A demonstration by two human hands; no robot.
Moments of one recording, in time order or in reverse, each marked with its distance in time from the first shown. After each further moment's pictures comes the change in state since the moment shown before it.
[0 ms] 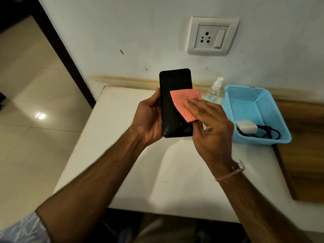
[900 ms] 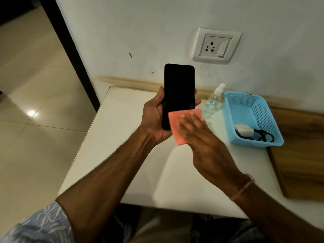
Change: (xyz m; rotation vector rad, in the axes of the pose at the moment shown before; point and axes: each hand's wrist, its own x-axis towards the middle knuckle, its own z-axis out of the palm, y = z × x) left_hand -0.007 0.001 0.008 -0.058 -0.233 0.058; right_hand -0.024 -0.028 -0.020 -0.222 -0.475 -0.229
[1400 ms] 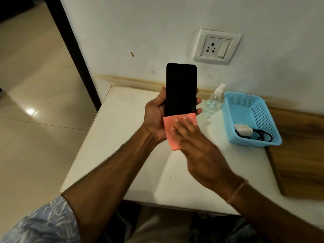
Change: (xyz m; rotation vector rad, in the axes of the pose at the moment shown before) left_hand -0.002 -0.003 0.002 -0.011 -0.029 0.012; right_hand -0.007 -0.014 0.006 -0.009 -0.068 -0.051
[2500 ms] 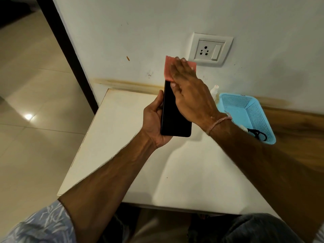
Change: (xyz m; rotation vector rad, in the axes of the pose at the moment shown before) left_hand -0.004 -0.008 0.003 -0.016 0.196 0.073; right_hand 0.128 0.036 -0.034 0.012 0.051 0.256
